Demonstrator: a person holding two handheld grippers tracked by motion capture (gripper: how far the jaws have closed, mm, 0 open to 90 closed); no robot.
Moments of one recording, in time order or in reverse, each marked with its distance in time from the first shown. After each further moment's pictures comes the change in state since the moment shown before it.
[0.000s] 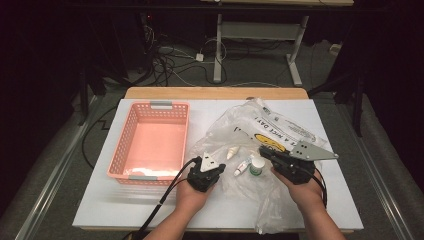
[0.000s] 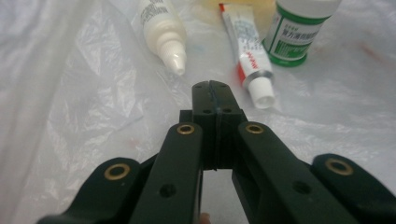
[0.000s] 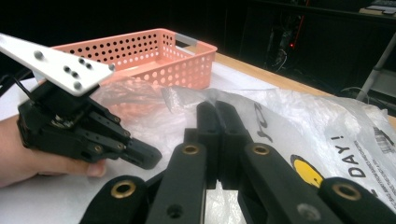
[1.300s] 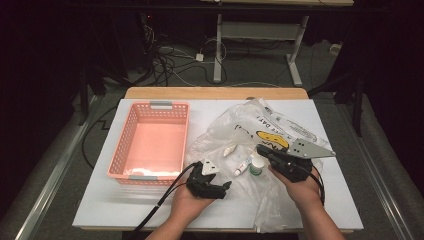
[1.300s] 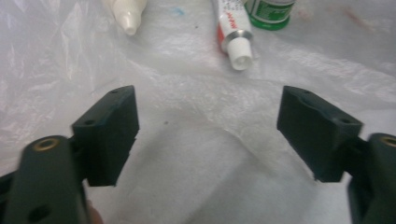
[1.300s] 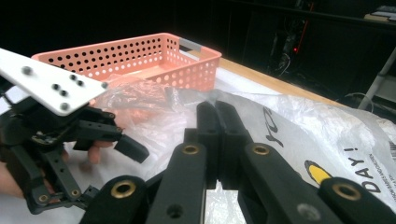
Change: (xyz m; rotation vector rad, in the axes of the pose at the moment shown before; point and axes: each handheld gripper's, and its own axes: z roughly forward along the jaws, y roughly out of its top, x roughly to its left) left arm -0.007 -0.002 0.000 0.154 -0.005 -0.031; right arm 0.001 0.006 0.006 -0.009 0.014 -0.014
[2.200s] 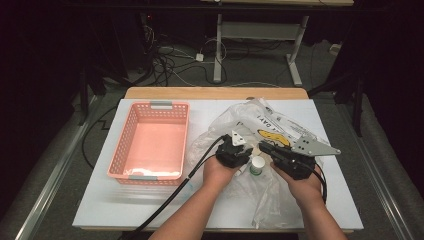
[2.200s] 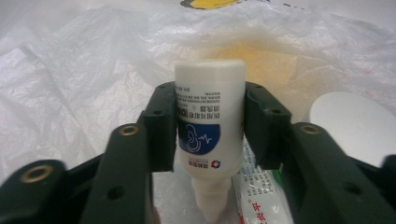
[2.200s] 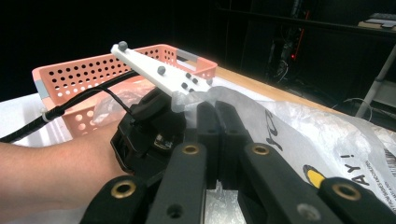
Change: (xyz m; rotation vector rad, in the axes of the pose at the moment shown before) left arm -0.002 0.085 0.061 -0.119 0.039 0.045; right arm -0.005 0.005 -0.004 -0.039 -0.003 0.016
